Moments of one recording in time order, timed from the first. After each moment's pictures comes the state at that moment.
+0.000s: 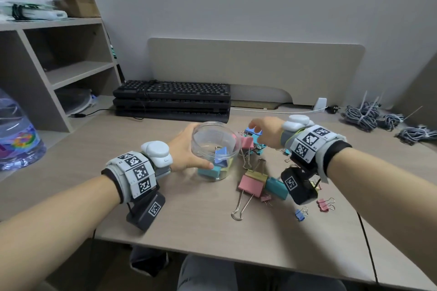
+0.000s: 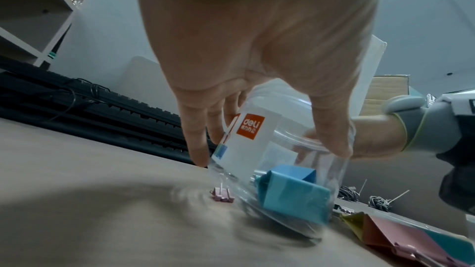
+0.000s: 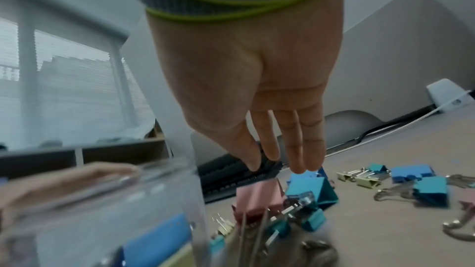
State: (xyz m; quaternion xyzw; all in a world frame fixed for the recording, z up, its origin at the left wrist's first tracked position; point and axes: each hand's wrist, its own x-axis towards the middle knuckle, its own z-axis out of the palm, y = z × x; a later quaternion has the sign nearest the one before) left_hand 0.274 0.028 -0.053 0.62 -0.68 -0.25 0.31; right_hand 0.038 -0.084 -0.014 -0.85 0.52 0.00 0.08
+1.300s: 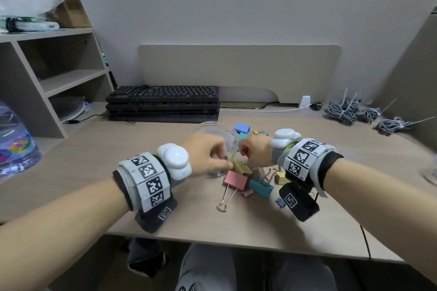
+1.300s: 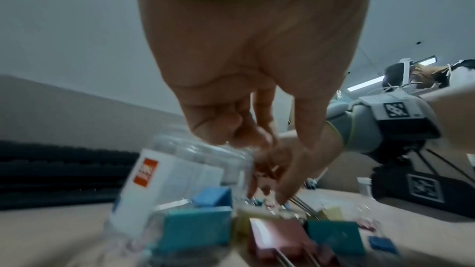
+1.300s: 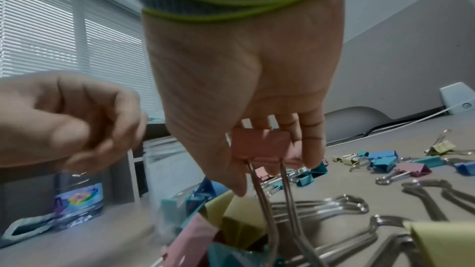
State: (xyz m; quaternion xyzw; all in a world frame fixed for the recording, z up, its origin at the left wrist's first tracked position) left_hand 0.194 0.065 -0.017 0.58 -0.78 -0.11 0.19; right_hand 0.017 -0.030 -0.032 -0.87 0.47 0.07 0.07
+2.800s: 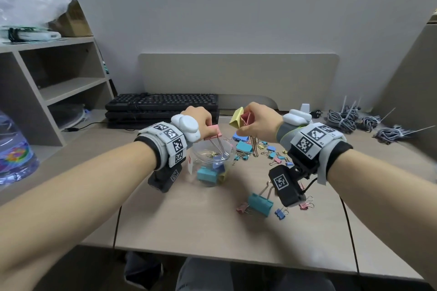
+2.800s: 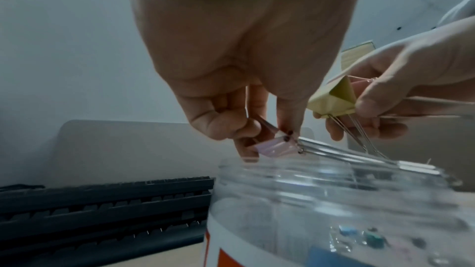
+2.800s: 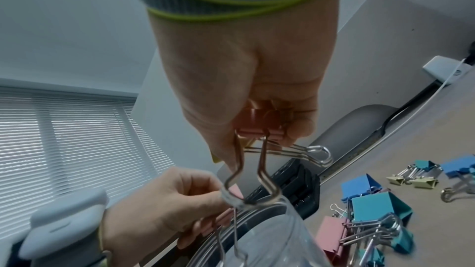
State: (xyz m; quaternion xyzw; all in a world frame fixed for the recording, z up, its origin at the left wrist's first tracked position) left_hand 0.213 -0.018 0.023 0.71 -0.69 -0.03 0.14; right_hand 0.014 -0.040 0.031 -0.81 0.51 -0.21 0.18
